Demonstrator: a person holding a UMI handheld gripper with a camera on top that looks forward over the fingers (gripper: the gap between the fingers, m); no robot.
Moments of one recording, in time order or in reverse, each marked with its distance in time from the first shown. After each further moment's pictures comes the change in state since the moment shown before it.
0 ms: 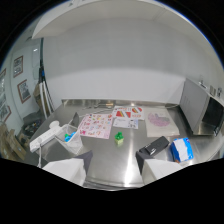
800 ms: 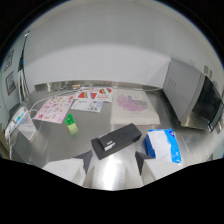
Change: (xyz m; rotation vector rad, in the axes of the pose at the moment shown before) arm 0.173 0.069 0.084 -0.130 0.164 -0.013
